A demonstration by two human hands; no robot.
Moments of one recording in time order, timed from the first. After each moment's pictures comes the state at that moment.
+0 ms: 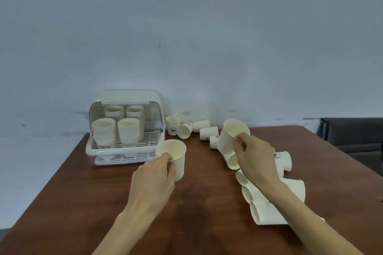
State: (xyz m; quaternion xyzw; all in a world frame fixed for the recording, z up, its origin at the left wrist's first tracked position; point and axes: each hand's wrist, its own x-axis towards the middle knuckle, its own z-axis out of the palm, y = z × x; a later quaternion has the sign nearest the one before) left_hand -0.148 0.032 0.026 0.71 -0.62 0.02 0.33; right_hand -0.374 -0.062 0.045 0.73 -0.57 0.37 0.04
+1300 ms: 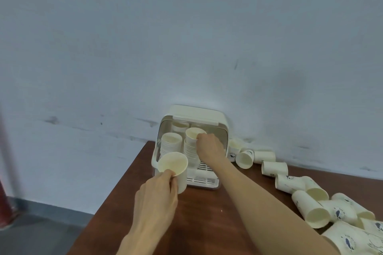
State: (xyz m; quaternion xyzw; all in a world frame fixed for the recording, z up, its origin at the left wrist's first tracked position) left_hand -0.007 0.044 0.017 0.80 -0.48 0.02 0.37; right_hand -0.058 -0.169 0.038 0.87 -0.46 0.19 0.03
